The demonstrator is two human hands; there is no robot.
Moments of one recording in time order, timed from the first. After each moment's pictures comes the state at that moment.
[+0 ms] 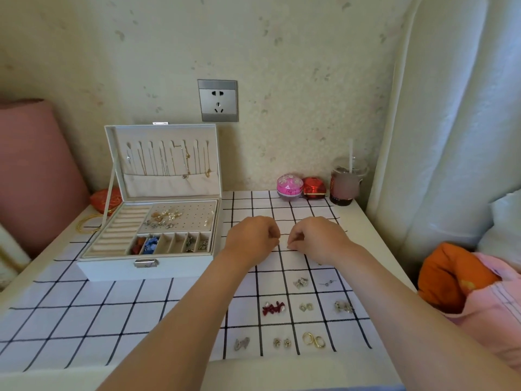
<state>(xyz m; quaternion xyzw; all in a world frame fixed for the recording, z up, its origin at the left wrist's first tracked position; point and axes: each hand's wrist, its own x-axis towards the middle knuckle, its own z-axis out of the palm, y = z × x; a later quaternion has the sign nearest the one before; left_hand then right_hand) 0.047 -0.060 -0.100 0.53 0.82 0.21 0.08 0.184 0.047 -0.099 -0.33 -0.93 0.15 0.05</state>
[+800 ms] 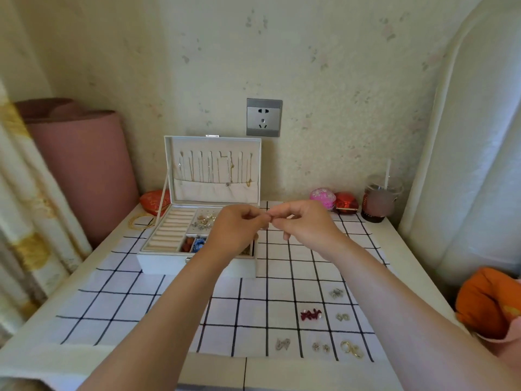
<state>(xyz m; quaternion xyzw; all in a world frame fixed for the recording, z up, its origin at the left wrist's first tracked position) -0.001 -0.148 -0.044 0.37 0.74 0.53 0.17 0.118 -0.029 -0.042 -0.24 -0.80 0.49 0.24</state>
